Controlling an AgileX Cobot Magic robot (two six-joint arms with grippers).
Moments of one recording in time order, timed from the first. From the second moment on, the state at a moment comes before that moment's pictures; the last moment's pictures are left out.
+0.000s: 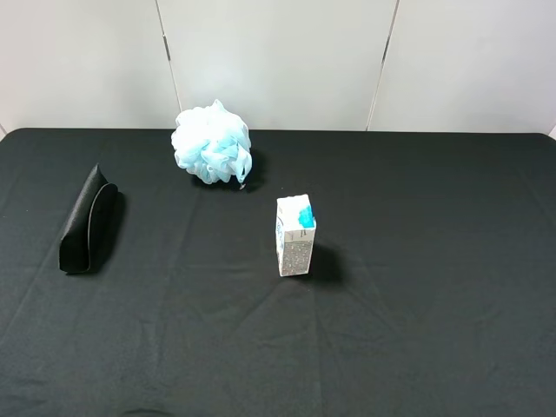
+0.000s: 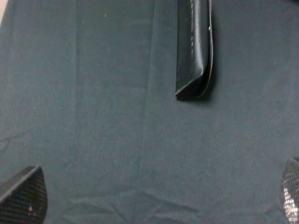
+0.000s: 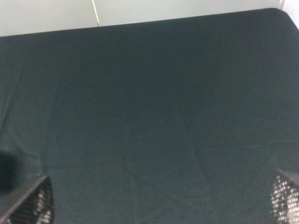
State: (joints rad) left arm -0.03 0.52 -0.76 0.11 1.12 -0.13; right arm 0.00 -0.01 -0.50 0.01 1.02 0.02
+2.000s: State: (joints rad) left arm -0.13 1.79 -0.89 0.03 0.60 -0.15; right arm 0.00 -0.01 -0.50 0.01 1.02 0.02
